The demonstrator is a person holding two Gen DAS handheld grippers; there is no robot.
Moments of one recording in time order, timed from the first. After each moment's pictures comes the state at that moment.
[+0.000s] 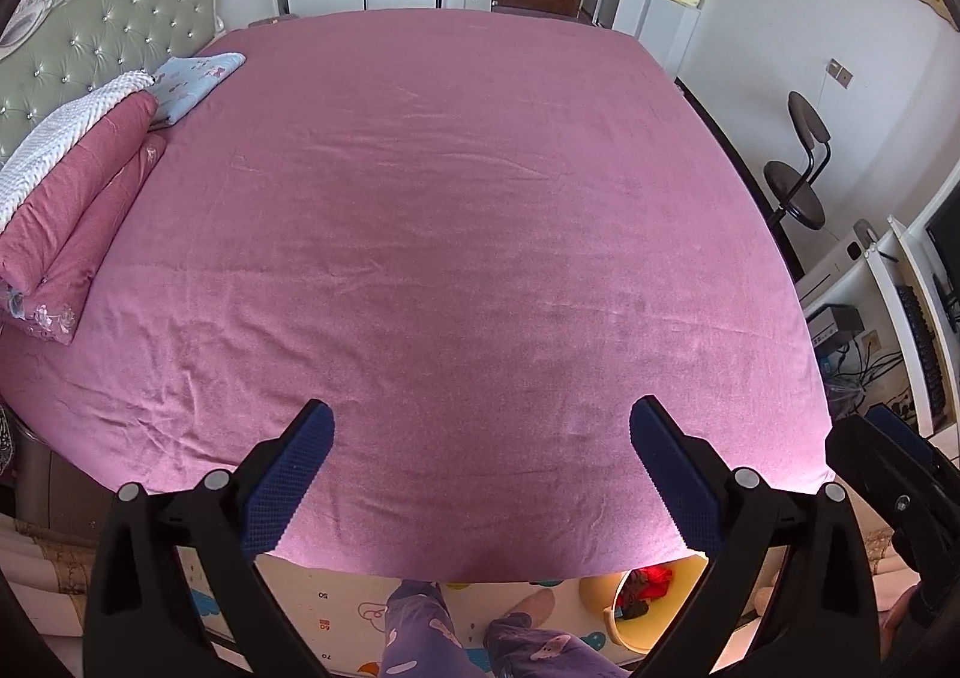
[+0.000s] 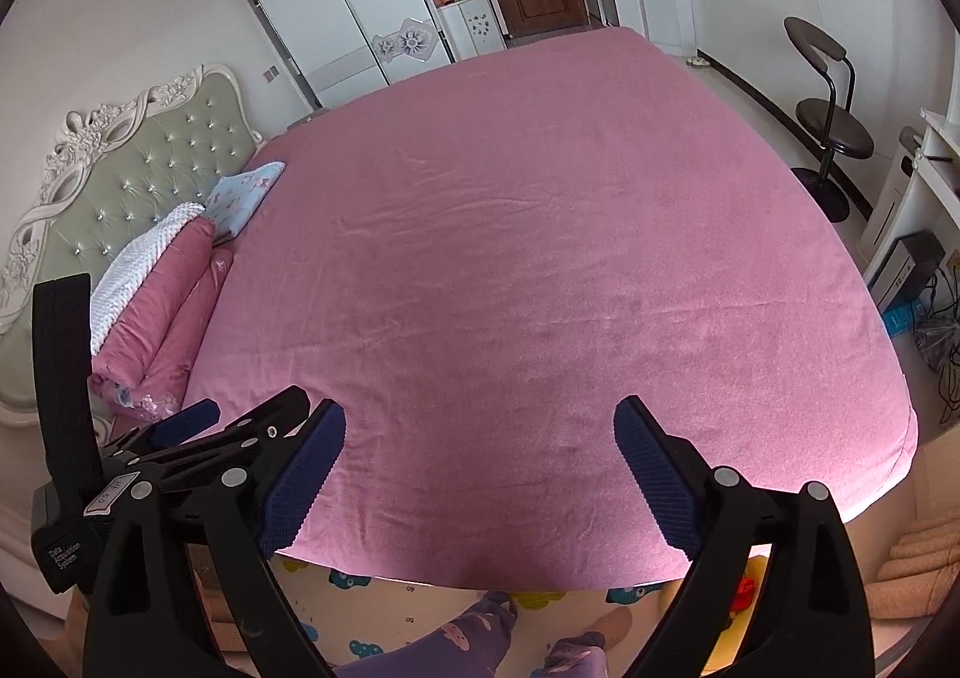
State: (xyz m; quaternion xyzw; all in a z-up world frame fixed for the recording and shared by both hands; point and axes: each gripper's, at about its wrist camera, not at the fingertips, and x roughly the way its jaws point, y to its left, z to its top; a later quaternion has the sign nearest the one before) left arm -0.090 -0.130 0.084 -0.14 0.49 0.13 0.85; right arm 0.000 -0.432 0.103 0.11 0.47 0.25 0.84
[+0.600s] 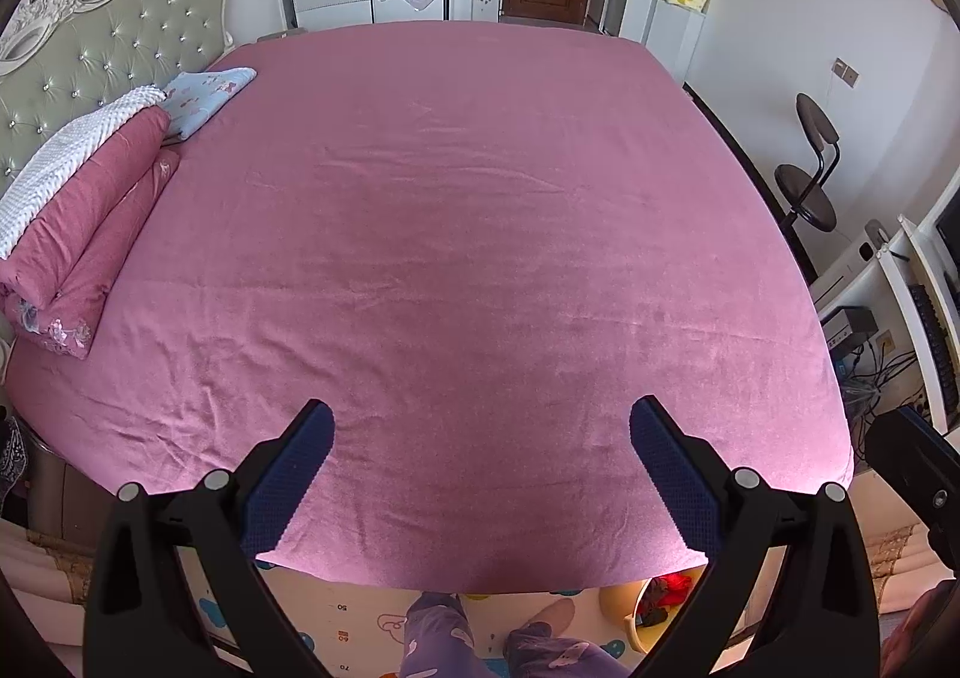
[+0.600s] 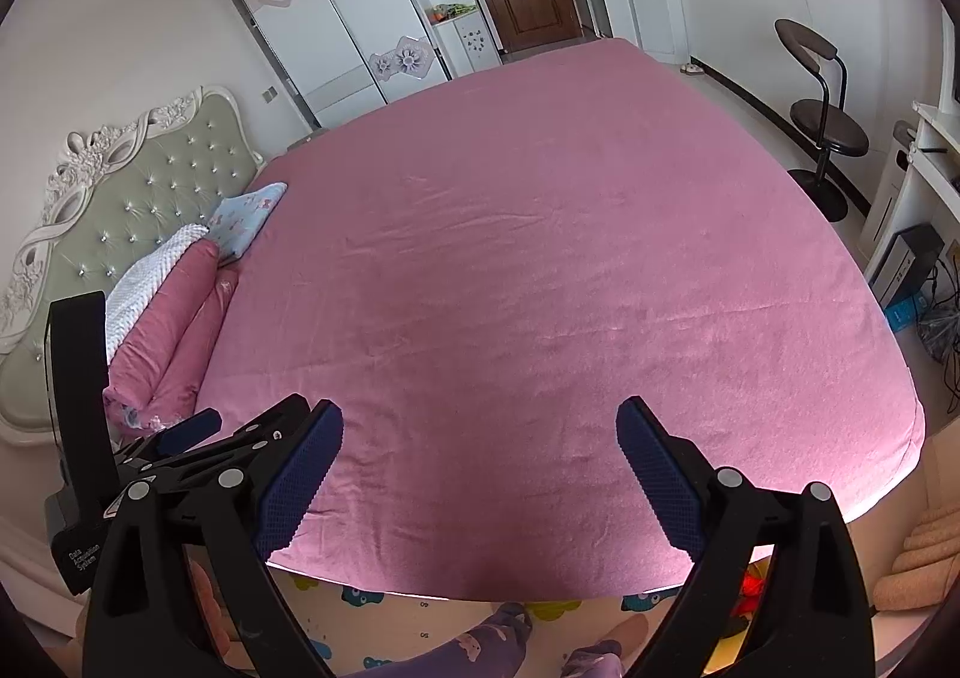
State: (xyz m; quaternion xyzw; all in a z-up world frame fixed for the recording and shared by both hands) left arm -0.089 -0.123 0.087 -0.12 0.48 0.14 0.86; right arm -0.008 -0.431 0.103 0.13 0.46 0.24 0.84
